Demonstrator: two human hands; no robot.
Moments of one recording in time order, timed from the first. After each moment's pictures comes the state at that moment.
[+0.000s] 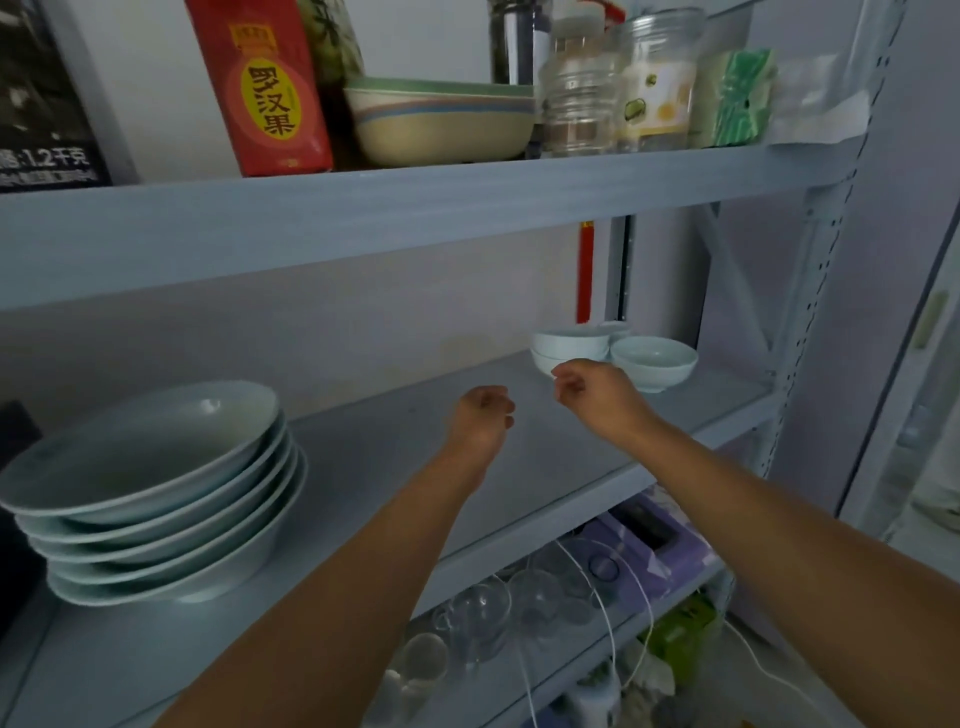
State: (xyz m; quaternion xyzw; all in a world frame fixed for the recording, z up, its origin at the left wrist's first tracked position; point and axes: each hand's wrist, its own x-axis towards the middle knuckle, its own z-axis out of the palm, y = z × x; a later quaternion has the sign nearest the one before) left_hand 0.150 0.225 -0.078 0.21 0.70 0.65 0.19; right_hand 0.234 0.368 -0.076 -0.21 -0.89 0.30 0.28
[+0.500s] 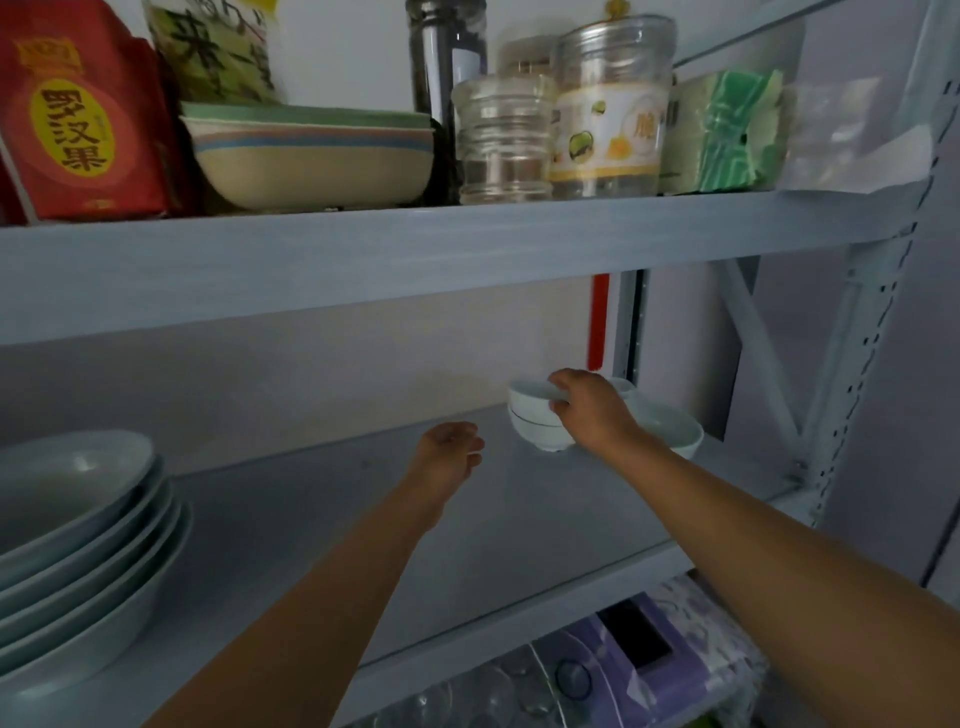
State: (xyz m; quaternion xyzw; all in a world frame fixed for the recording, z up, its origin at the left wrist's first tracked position) left_hand 0.111 0.312 -0.079 0.15 0.70 0.68 0.18; right_hand 0.167 0.505 -0.059 -0.17 -0.93 0.18 0.25
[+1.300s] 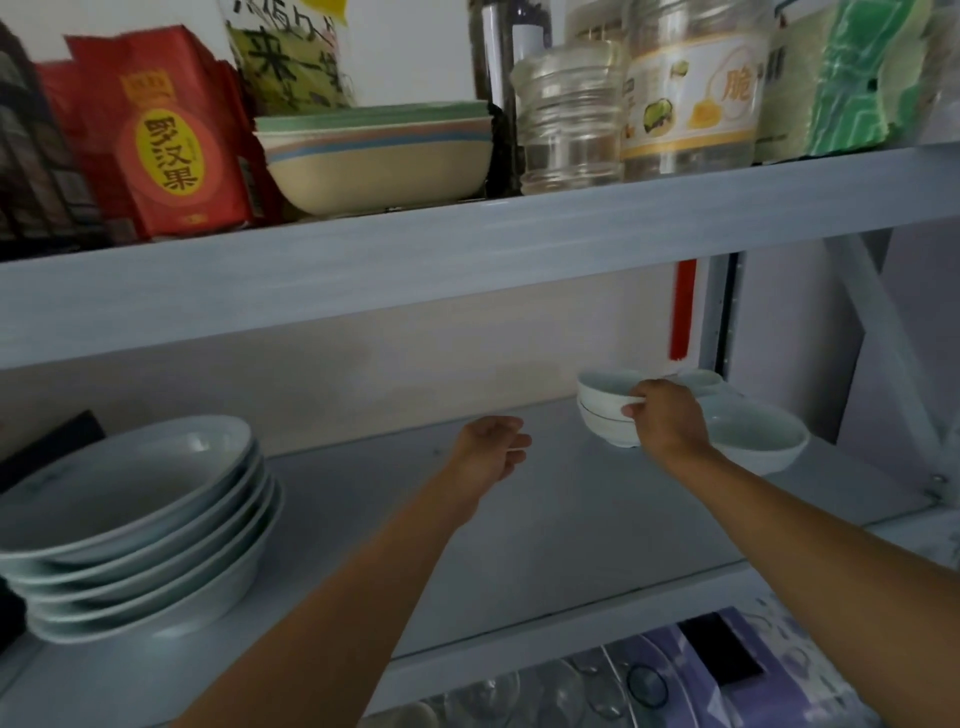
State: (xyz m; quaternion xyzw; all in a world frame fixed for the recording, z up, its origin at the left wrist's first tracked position) left_hand 0.104 0.284 -0.072 0.14 0.71 0.66 0.18; right_hand 0.142 0.515 -0.092 -0.25 -0.88 0.25 0.31
